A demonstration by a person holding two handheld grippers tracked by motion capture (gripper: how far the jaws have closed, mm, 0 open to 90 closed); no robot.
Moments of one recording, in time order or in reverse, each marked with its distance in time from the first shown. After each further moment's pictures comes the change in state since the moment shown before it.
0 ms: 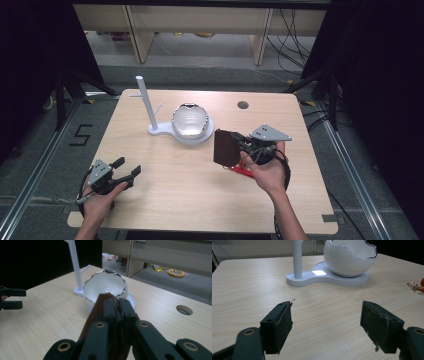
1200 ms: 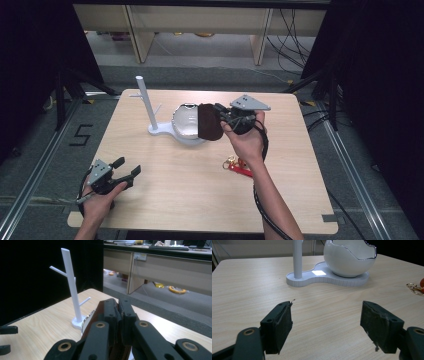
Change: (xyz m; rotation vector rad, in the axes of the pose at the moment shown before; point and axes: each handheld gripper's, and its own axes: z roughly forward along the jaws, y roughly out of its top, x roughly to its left) left arm 0.001 0.000 0.000 0.001 -0.002 -0.005; right arm 0.001 0.063 0.059 -0.109 0.005 -0.008
